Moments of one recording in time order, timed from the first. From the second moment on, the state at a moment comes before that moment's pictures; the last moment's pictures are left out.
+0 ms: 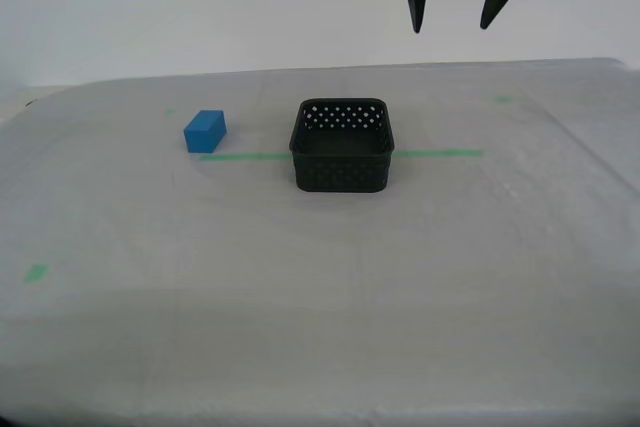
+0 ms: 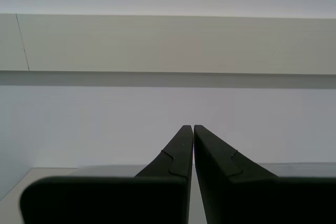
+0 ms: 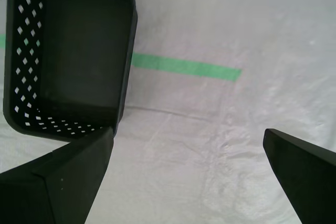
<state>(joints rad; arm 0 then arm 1) 0.46 2.07 1.98 -1.28 0.05 0.33 0.00 1.05 0.52 0.60 -0.01 0.00</state>
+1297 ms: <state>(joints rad) 0.07 1.76 1.57 -1.04 0.02 0.07 0.00 1.05 0.52 0.60 -0.01 0.00</state>
